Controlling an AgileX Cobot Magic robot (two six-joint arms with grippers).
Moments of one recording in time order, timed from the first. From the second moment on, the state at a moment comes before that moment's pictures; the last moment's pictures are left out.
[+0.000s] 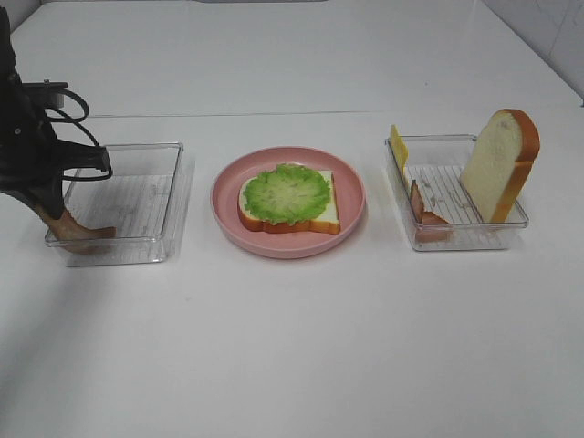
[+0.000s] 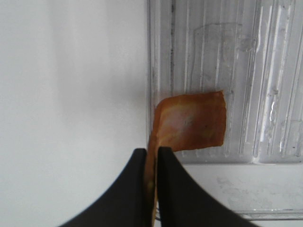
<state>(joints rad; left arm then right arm) -0.10 2.05 -1.42 -0.01 0.91 -0.20 -0.01 -0.01 -0.50 0.15 1.07 -0.11</state>
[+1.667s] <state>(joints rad) -0.44 2.07 -1.52 -1.28 0.59 0.47 -0.01 -0.01 -0.50 0.15 1.07 -0.11</state>
